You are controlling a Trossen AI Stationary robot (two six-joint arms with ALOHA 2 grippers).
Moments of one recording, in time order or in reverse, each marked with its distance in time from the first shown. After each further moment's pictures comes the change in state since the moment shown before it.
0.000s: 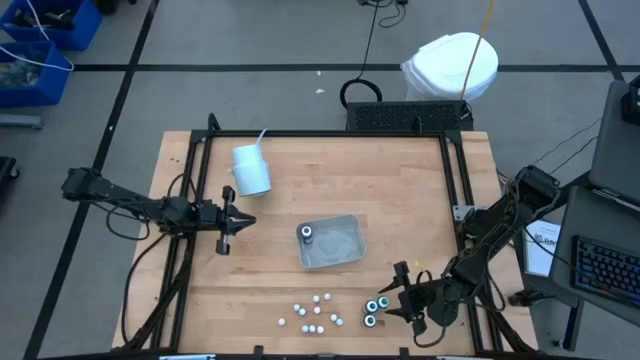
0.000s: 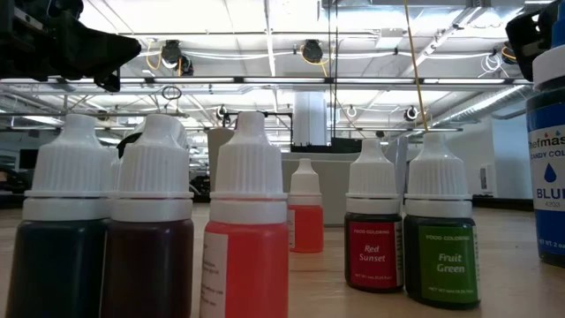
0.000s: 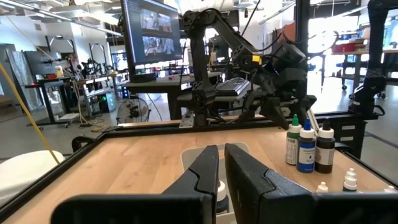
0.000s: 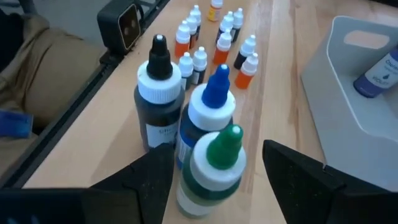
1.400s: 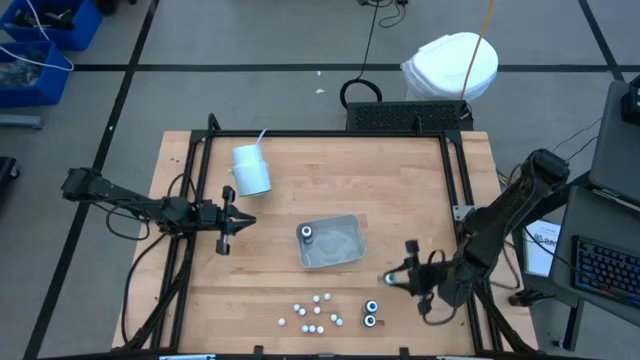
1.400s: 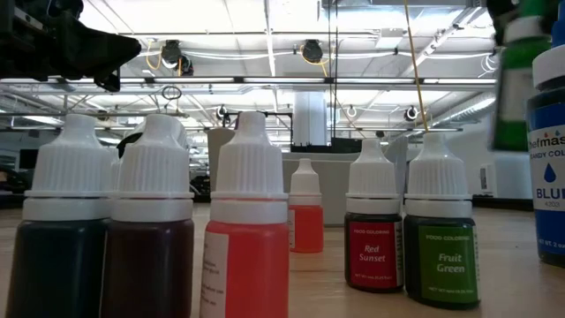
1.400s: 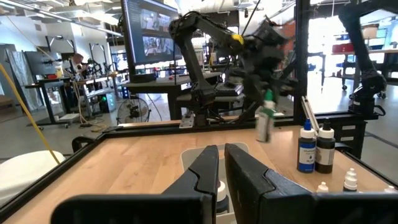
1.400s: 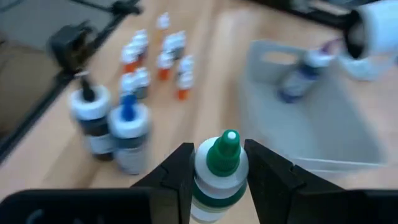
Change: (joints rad) left arm 0.000 0.000 0.000 0.000 0.000 0.001; right arm -0.054 -0.306 -0.001 -0.299 0.115 -0.038
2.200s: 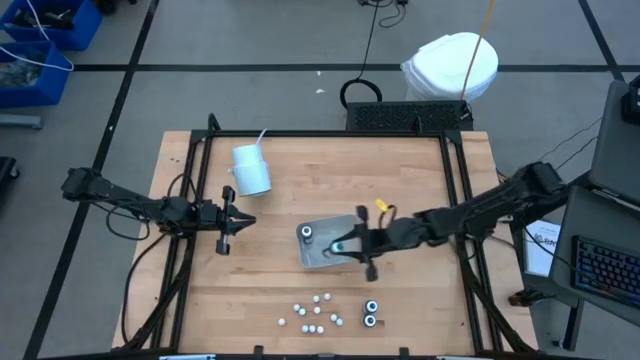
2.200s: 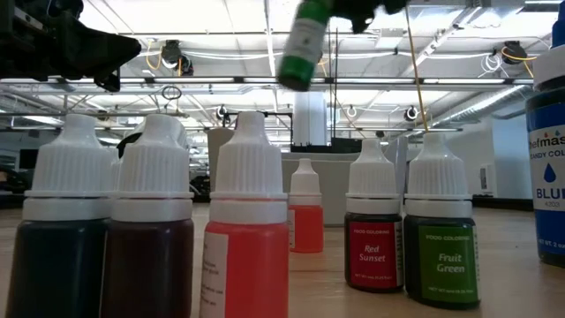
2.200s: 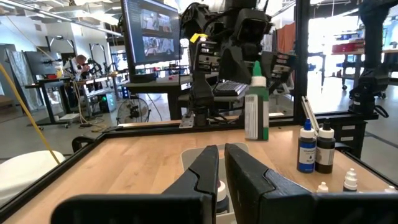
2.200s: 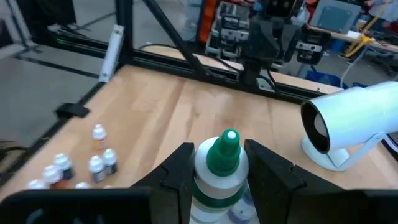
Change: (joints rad) left arm 0.000 0.000 0.000 0.000 0.000 0.000; right arm -0.523 0.255 0.219 0.449 -0.454 -0.374
